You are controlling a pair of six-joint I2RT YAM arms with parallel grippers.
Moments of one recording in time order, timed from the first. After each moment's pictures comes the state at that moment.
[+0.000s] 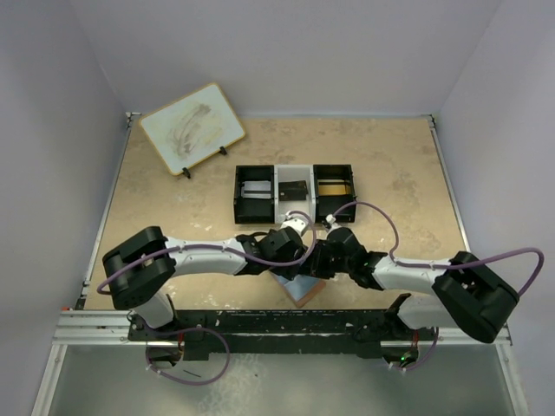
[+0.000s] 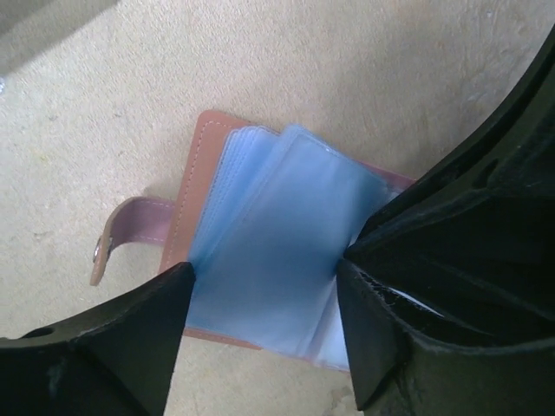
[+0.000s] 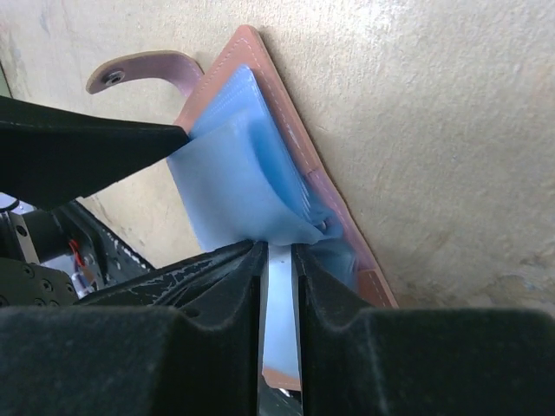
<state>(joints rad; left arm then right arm) -1.10 1.62 0.86 -0.20 -0.21 -0.54 0.79 1.27 0.31 0.19 -0.17 0.95</state>
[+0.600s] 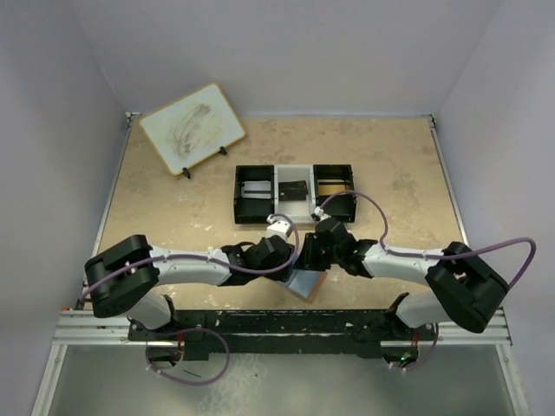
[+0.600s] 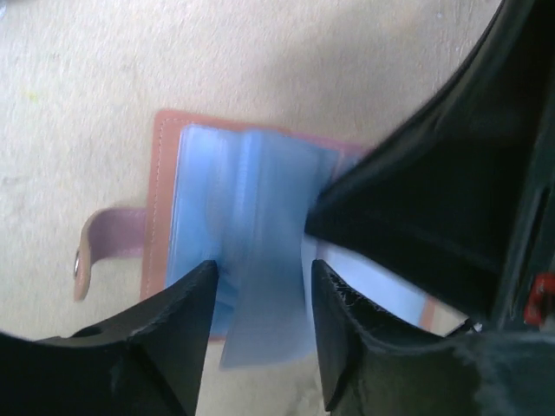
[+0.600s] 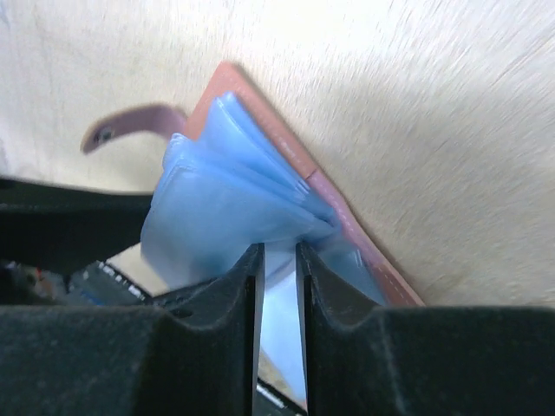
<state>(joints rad) -1.12 1.53 0.70 -0.01 -0.22 -0.70 0.79 1.37 0.46 0.07 -0.16 0.86</state>
